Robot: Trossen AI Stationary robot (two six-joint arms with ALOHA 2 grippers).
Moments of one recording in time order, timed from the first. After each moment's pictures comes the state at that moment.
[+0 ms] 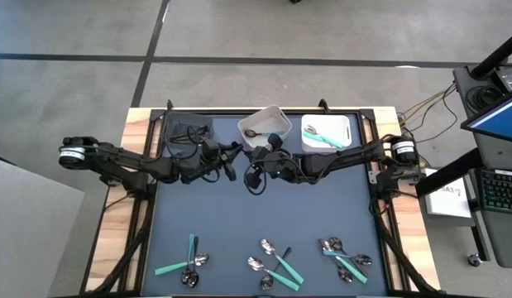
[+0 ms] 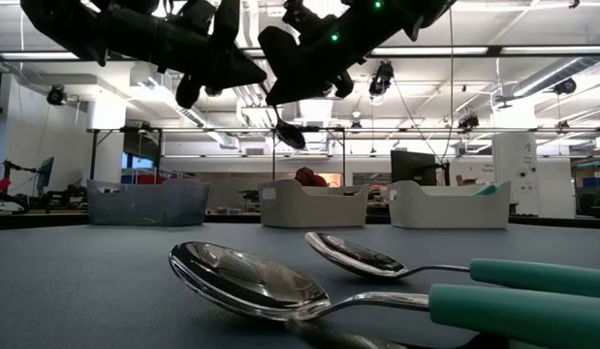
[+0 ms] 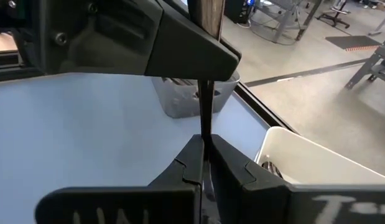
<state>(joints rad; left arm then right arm) 0.00 1.29 0.55 0.69 -0.57 -0.28 0.02 1.79 1.24 0.13 0.55 0.07</state>
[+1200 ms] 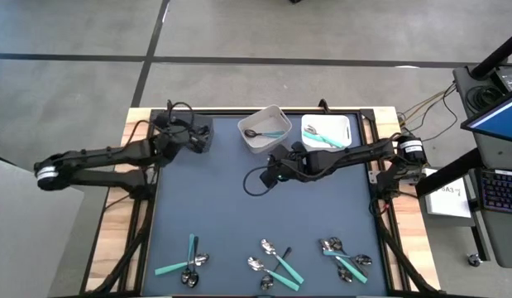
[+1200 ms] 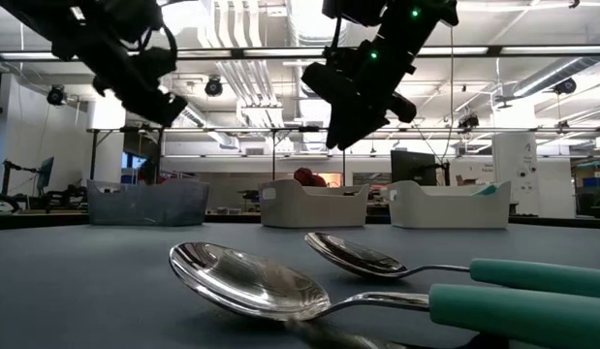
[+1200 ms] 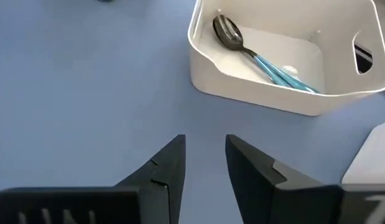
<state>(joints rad) 0.36 0.92 0.54 -0.19 -0.89 -0.01 0.02 1.72 1.24 -0.50 0.54 0.64</state>
